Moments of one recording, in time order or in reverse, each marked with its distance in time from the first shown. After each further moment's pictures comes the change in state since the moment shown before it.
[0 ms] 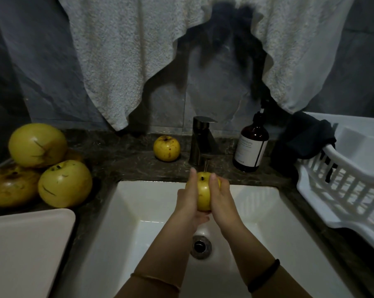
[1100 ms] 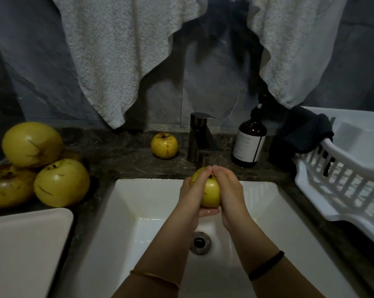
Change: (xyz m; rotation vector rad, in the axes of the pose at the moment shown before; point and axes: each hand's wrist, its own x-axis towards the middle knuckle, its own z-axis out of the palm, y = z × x) left_hand -0.026 0.002 0.006 0.163 -0.114 0.132; right_hand 0.001 -0.010 -0.011 0.407 0.091 -0.005
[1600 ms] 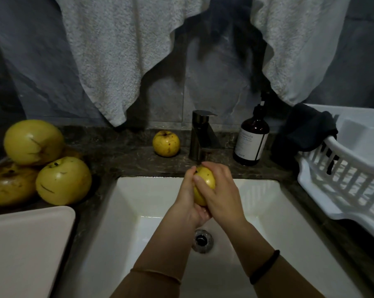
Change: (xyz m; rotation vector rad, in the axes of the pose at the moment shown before) left_hand -0.019 0.012 0.001 -0.539 -0.082 -0.337; right_hand -0.010 0.006 0.003 -0.751 -0.087 -0.488
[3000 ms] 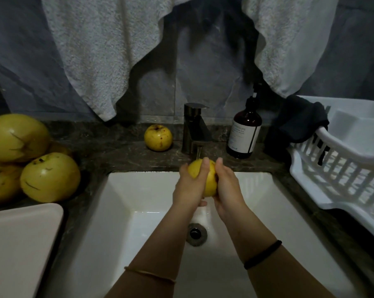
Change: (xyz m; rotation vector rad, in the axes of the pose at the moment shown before) left_hand 0.042 -0.005 -0.011 1.067 0.240 0.607; right_hand 0.016 0.015 0.002 0.852 0.080 0.727
